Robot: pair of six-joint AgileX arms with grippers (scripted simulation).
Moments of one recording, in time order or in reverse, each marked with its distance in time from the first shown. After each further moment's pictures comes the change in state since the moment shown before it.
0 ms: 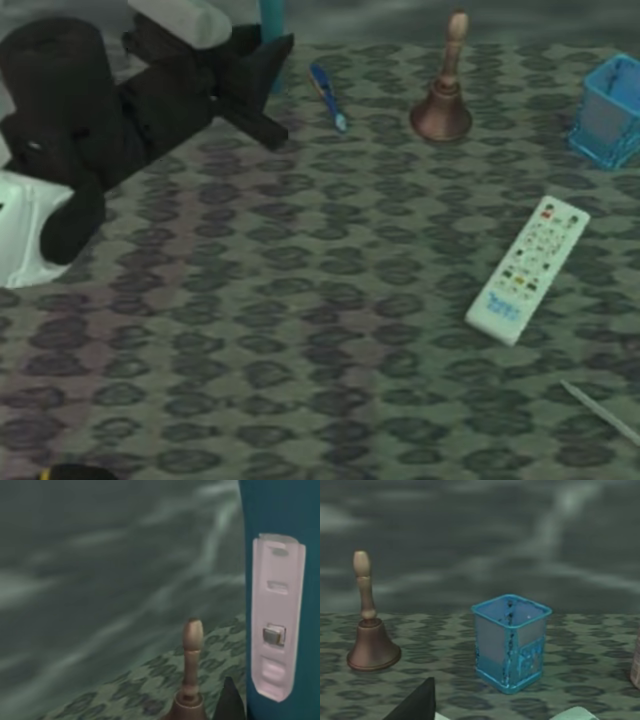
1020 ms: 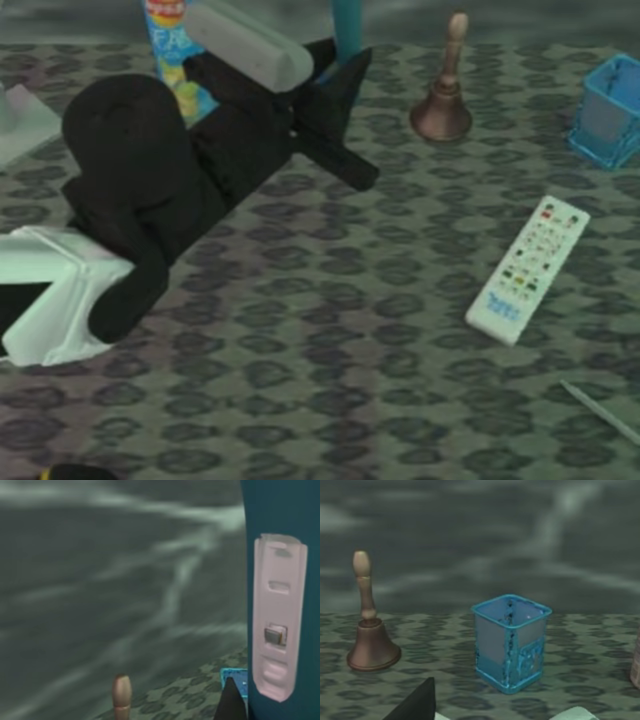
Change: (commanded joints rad) left arm -0.261 -0.090 -0.093 0.134 -0.273 -0.031; right arm 0.000 0.000 0.000 0.000 0.000 0.000
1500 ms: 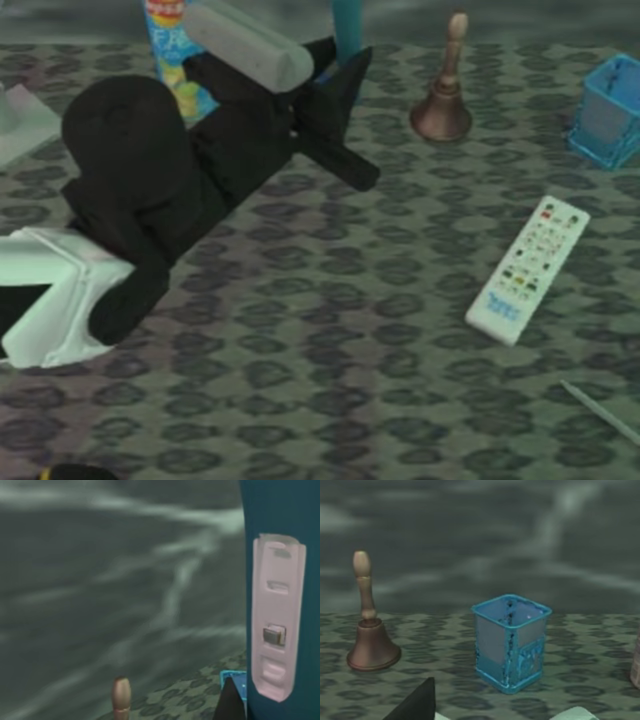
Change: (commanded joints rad) left arm -0.003 -0.001 -0.001 0.002 -0.003 0.000; right arm 0.000 0.000 0.000 0.000 0.000 0.000
